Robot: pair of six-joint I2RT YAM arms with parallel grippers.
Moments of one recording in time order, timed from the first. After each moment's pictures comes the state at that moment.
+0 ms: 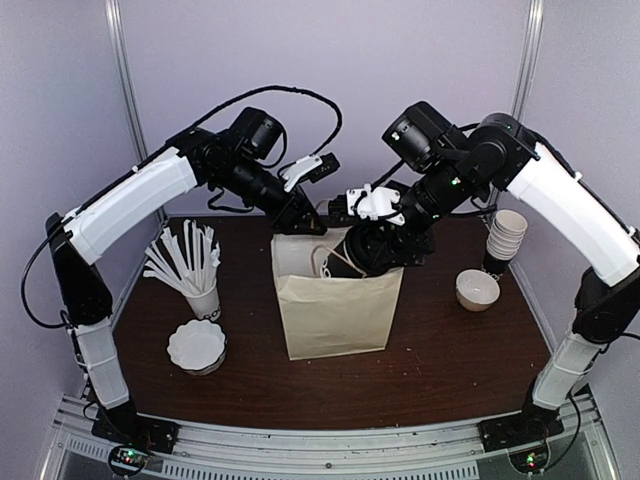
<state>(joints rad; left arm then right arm) -0.76 1.89 2.08 -1.02 0.48 0.30 0.94 1.70 2.10 -1.37 -0.02 -0.70</state>
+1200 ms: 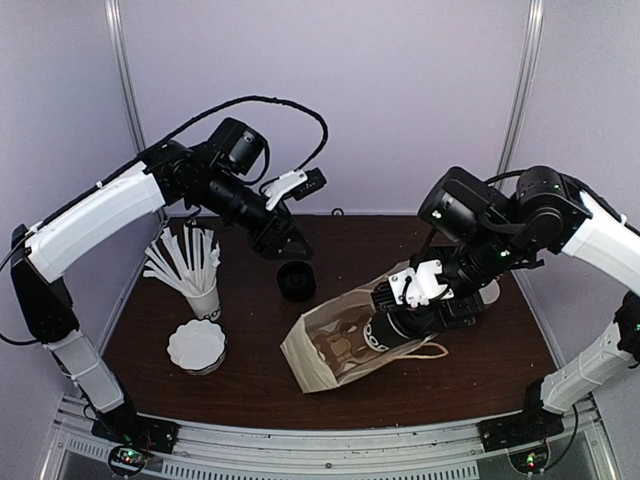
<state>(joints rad) -0.82 1.67 1.82 -0.99 0.45 0.24 1.12 1.39 1.65 -1.37 0.10 -0.73</state>
